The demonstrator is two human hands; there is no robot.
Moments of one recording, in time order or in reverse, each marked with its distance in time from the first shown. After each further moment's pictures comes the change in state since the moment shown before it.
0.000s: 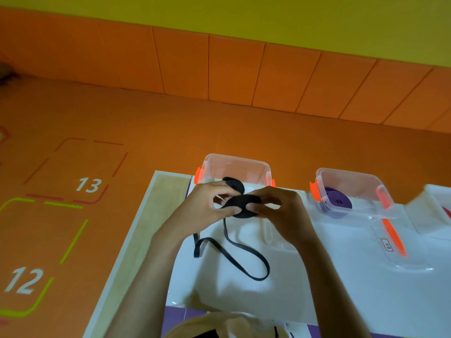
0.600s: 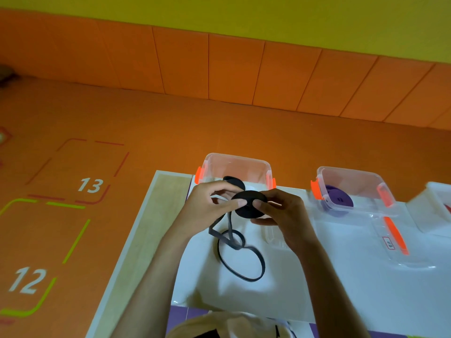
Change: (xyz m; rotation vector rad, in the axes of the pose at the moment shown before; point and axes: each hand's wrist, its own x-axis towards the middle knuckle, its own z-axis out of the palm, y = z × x) left_hand -0.001 -0.002 0.013 -0.221 0.125 -0.075; right_hand -0.007 0.012 0.002 0.362 0.061 0.245
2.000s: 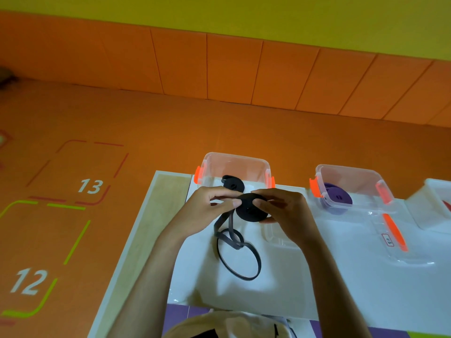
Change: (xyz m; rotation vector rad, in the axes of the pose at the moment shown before) left_hand -0.004 -0.006 -0.004 0.004 -0.146 -0.097; right_hand -0.005 -0.010 -0.006 -0.259 -0.009 -0.107
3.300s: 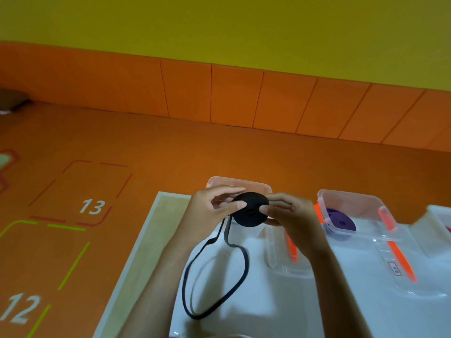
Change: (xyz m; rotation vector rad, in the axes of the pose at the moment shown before) left_hand 0.018 0.036 -0.015 -0.107 0.239 0.200; right_hand 0.028 -0.039 -0.007 0.291 -0.045 -0.002
